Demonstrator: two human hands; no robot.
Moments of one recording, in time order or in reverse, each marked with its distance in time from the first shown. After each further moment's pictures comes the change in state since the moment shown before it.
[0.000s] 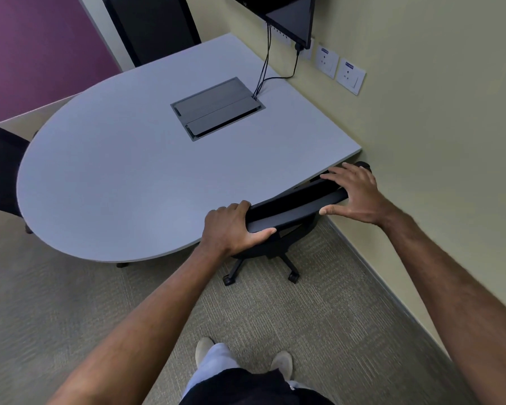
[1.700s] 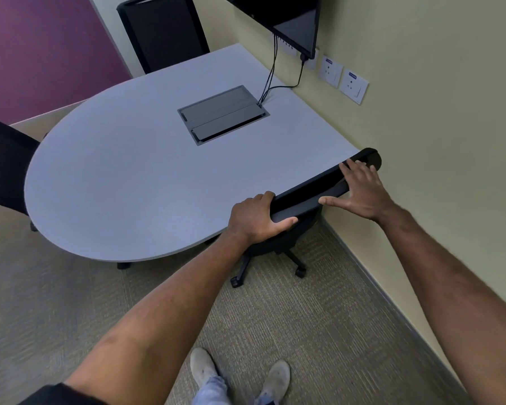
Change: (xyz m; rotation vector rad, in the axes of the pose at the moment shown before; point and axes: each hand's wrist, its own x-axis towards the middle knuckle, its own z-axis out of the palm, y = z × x) left_hand 0.039 0.044 0.010 -0.101 -0.076 -0.011; right_hand 0.015 -0.001 -0.014 -0.075 -0.039 0.213
